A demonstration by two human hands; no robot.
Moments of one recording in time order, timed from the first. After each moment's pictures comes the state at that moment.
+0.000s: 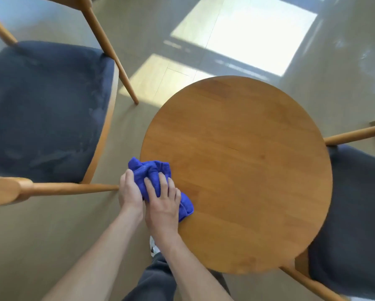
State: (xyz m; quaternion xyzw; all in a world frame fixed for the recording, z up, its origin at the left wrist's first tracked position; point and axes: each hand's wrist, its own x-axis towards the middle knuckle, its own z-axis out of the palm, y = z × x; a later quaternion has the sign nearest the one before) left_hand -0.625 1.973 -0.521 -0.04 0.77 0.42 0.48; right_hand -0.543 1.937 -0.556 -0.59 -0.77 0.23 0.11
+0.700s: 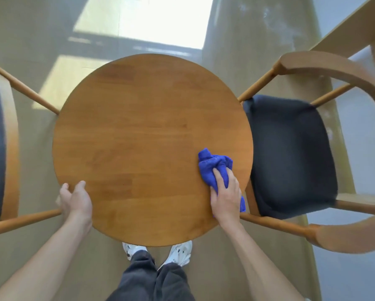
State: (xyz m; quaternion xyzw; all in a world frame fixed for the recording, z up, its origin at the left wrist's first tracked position) left_hand -0.568 1.971 -0.527 0.14 0.87 0.26 0.40; right_hand -0.238 1.906 -0.558 -0.80 -0.59 0.07 0.11
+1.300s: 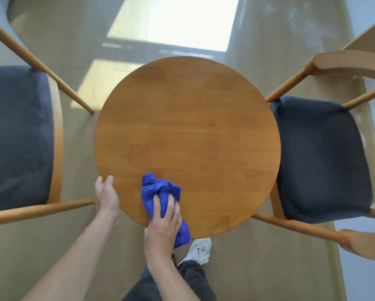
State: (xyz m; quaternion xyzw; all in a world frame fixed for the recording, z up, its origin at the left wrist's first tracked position) left_hand -0.590 1.954 -0.514 0.10 0.81 0.34 0.47; right_hand -0.497 1.851 -0.545 -0.79 -0.55 0.24 0.10
